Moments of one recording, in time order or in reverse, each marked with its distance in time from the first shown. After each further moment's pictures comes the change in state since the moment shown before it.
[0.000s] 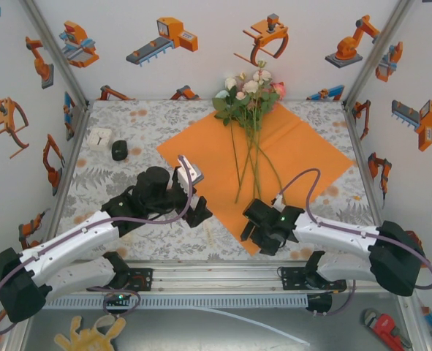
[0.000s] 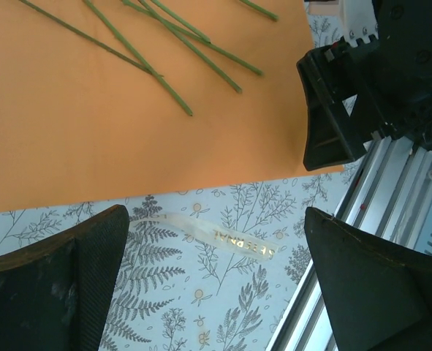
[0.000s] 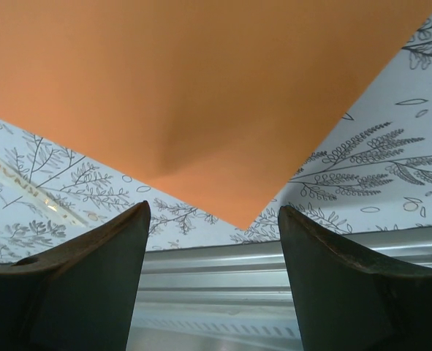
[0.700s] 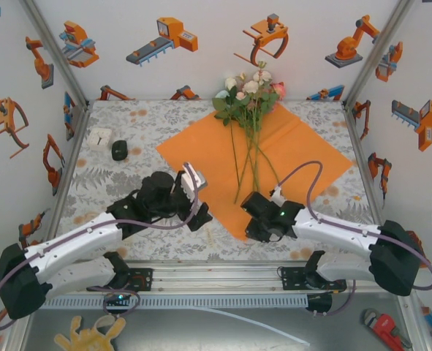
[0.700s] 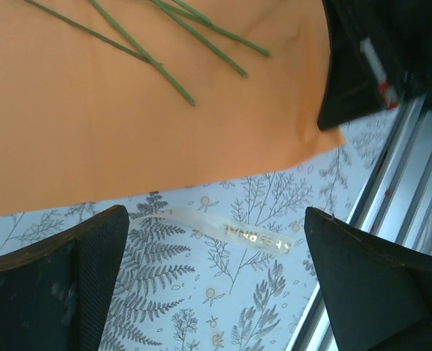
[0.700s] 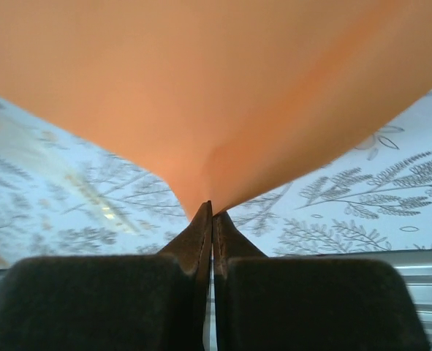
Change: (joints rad) left arm -0.045 0.033 -0.076 0.063 -0.024 0.088; right arm -0.051 -0.015 0.090 0.015 0.061 -0.045
